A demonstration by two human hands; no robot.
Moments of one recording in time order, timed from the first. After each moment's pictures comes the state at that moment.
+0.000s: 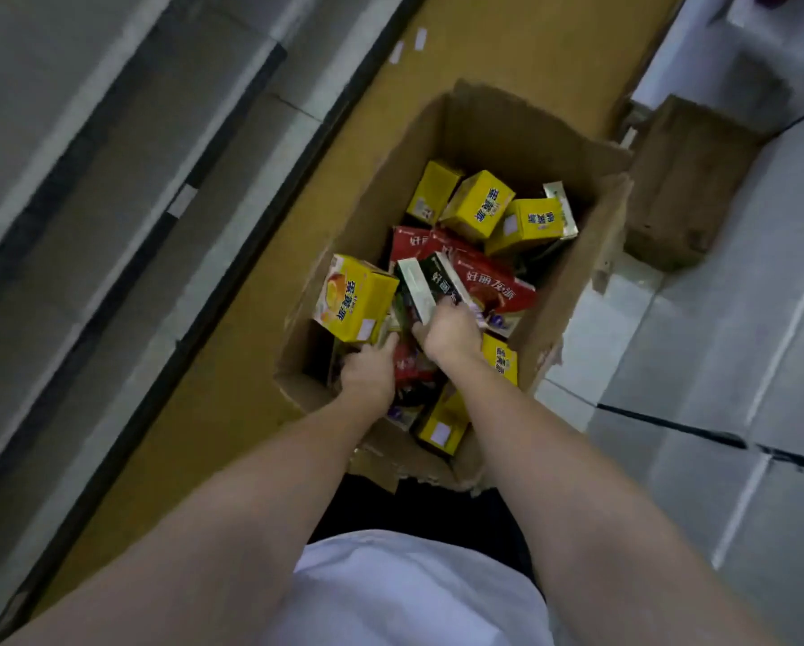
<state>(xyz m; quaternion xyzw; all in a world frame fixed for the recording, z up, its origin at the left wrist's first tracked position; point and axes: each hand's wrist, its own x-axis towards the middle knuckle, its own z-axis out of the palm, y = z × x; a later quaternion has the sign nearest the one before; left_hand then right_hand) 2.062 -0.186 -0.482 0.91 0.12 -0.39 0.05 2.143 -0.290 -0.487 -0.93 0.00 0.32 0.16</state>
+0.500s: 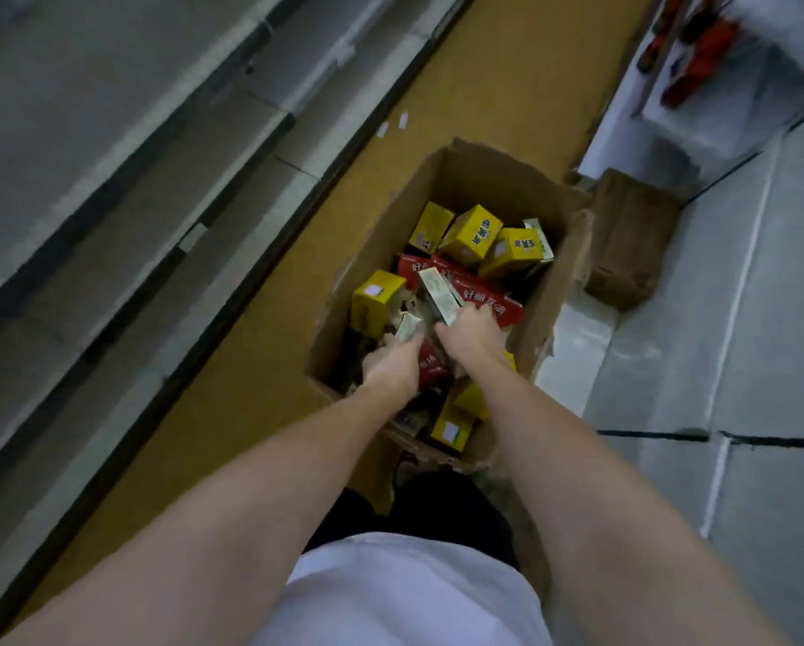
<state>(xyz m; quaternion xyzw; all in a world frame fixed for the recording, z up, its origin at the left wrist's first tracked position) 2.039 -0.180 -0.417 0.94 0.09 -0.30 0.14 2.108 -0.289 -0.406 -0.96 0.06 0.25 0.13</state>
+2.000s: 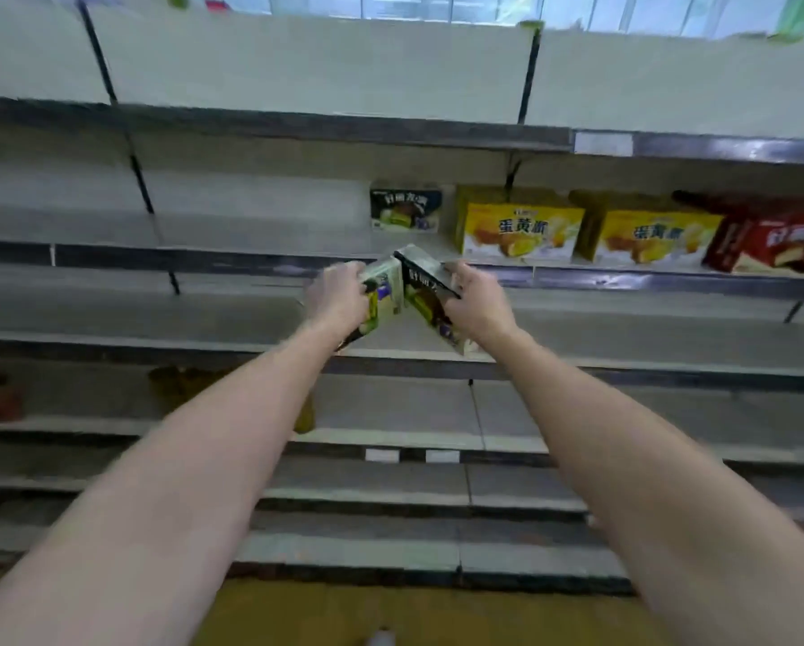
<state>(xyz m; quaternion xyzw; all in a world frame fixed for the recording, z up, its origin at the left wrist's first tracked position) 1.570 0.390 -0.052 0.73 0.60 0.32 0.06 1.760 0.332 -0.048 -0.69 -0.64 0.04 0.35</state>
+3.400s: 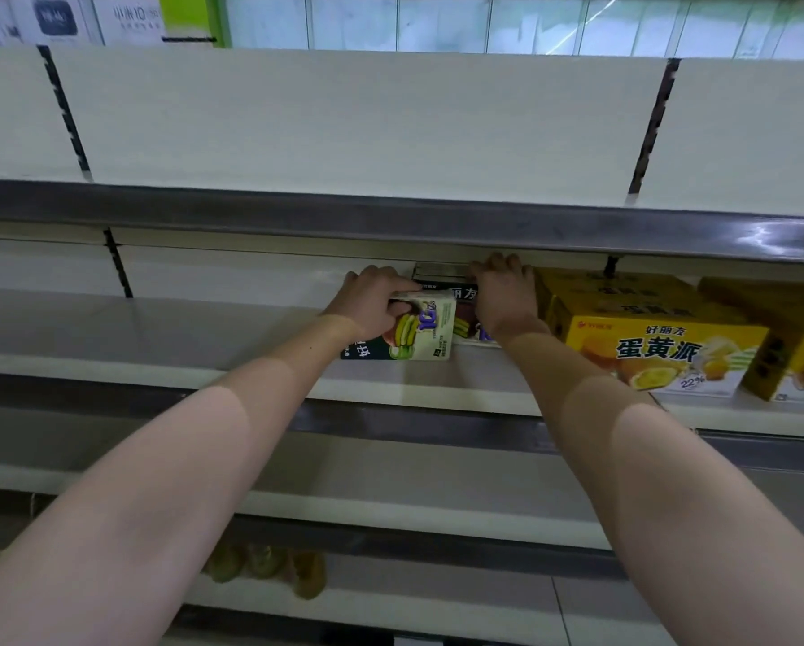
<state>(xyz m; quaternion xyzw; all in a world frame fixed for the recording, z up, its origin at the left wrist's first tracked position) 1.579 0.717 -0.002 0.87 0.42 0.24 -0.01 1.794 0.691 -0.001 -0.71 -0.64 -0.22 0.17</state>
